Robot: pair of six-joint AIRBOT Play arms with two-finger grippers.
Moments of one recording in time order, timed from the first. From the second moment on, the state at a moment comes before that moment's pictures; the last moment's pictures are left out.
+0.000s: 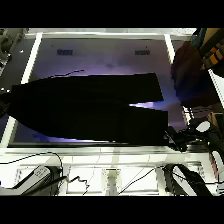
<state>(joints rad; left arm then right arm) 0.95 -1.12 0.79 0.52 -0.86 -0.65 -0.39 -0.91 0.41 -1.21 1.23 1.95</state>
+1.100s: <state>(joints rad) 0.95 -1.11 0.79 0.38 -0.87 -0.65 -0.39 -0.84 0.65 -1.22 1.20 1.85</state>
